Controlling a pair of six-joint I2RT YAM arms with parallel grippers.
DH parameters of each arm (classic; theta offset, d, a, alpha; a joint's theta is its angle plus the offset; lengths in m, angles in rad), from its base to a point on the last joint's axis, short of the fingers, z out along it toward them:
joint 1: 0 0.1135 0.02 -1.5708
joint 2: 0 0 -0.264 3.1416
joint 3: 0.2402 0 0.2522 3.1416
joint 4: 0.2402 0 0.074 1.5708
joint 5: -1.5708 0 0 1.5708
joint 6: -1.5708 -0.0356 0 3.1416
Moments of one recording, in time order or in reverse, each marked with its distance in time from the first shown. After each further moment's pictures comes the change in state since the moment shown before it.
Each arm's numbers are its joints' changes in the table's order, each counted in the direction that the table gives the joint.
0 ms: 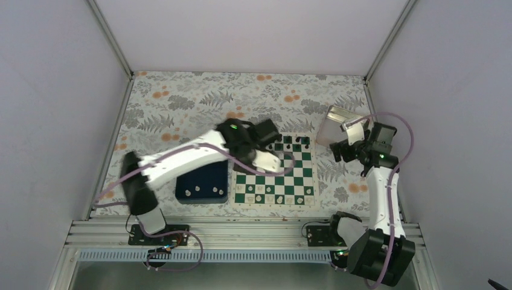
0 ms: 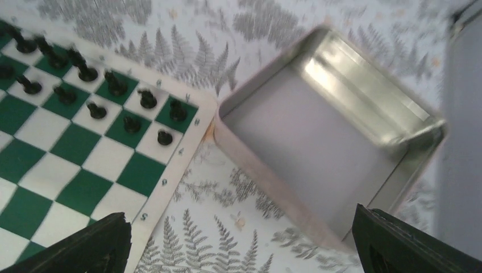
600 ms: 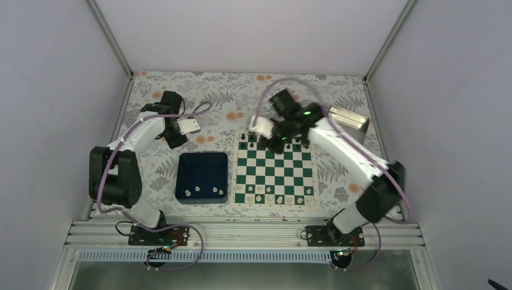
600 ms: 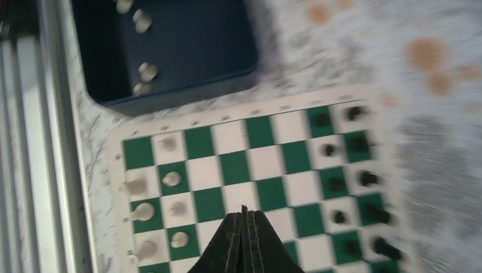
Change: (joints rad) left arm 0.930 -0.224 -0.515 -0.357 -0.075 -0.153; right arm 0.888 0.472 0.724 0.431 0.017 0.061
